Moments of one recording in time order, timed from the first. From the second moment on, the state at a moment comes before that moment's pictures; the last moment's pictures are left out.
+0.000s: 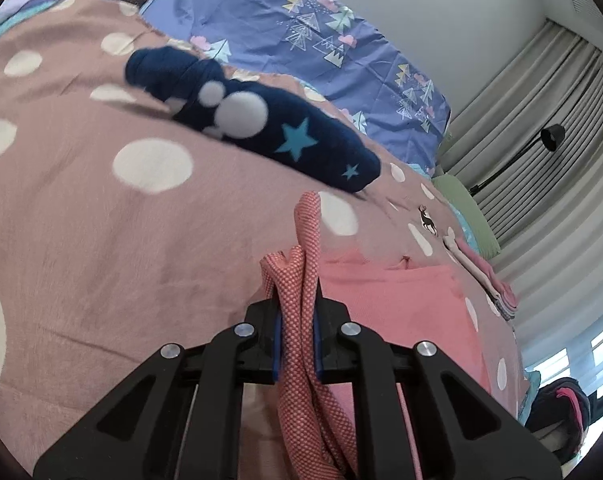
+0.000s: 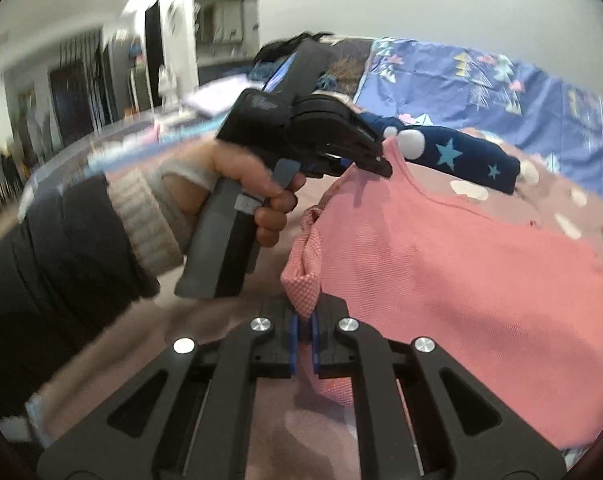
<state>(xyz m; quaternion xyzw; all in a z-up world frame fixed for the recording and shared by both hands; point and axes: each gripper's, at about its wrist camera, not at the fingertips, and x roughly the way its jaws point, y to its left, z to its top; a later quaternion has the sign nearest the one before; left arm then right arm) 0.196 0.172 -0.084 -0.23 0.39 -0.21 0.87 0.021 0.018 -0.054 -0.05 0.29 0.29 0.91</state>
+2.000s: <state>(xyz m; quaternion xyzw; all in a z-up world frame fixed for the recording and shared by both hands) 0.220 -0.216 -0.056 0.13 0.44 -0.18 0.87 0.005 -0.310 -0.083 0.31 0.26 0.16 0.90</state>
